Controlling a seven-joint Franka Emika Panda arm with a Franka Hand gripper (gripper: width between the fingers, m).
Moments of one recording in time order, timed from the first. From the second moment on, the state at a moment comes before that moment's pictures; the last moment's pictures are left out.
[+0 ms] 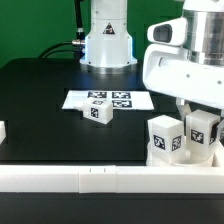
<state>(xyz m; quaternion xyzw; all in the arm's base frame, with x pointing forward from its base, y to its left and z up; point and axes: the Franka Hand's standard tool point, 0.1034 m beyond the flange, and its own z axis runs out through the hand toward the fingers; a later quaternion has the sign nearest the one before) 0.630 0.113 0.067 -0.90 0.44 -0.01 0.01</state>
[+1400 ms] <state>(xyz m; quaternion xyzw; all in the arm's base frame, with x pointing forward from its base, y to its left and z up) 0.614 0.112 0.087 -0.94 0.34 0.01 0.05</state>
